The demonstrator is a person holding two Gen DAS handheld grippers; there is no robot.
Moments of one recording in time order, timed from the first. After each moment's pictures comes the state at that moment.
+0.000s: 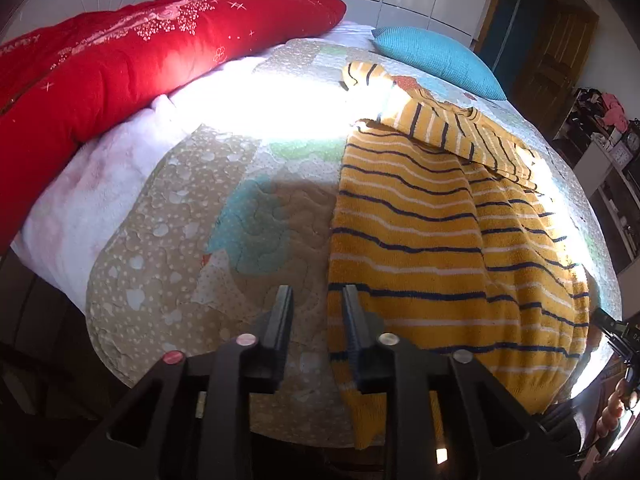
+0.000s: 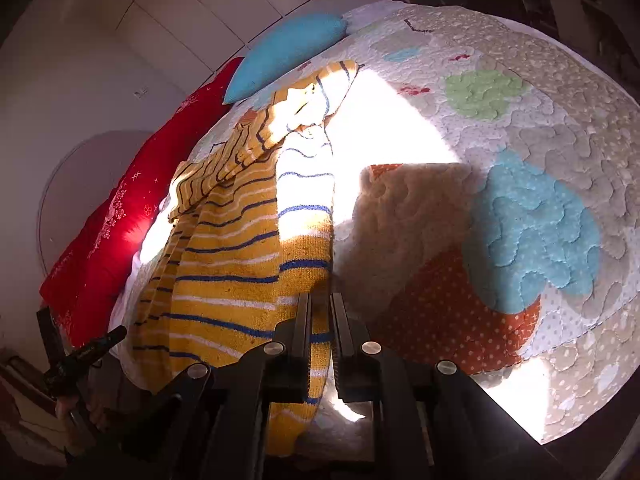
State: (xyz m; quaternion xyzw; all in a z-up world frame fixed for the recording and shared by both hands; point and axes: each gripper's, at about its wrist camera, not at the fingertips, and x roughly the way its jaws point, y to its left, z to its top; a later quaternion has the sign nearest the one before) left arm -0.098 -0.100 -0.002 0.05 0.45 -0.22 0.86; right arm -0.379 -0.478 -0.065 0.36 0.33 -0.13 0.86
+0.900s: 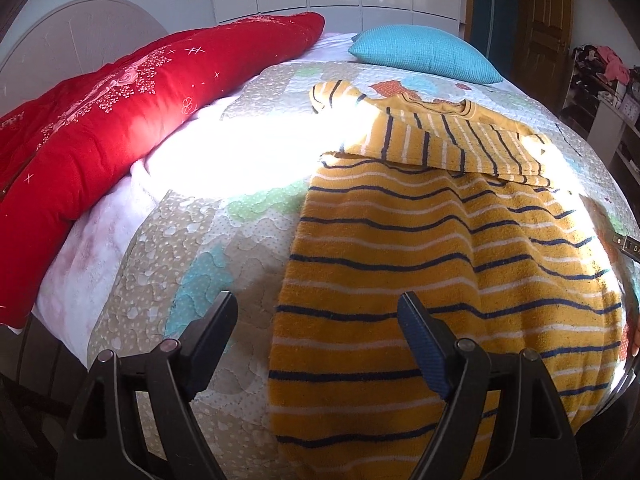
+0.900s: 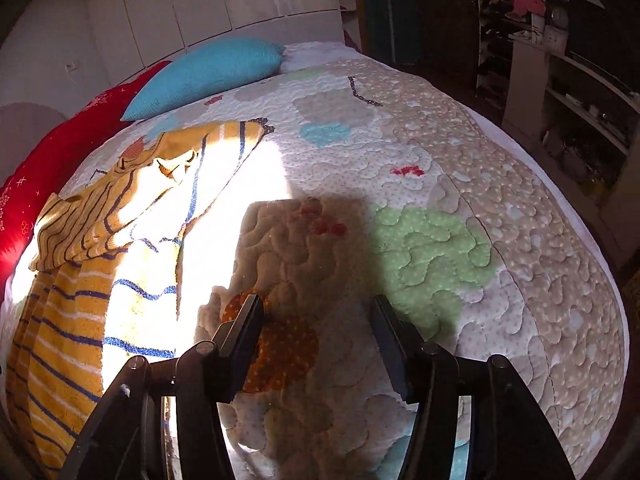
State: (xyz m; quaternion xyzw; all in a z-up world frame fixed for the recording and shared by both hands) left arm -0.081 -0.167 0.002 0.13 0.41 -0.20 0.88; right arm -0.290 -0.576 -0.066 0.21 0.37 -0.31 0.85
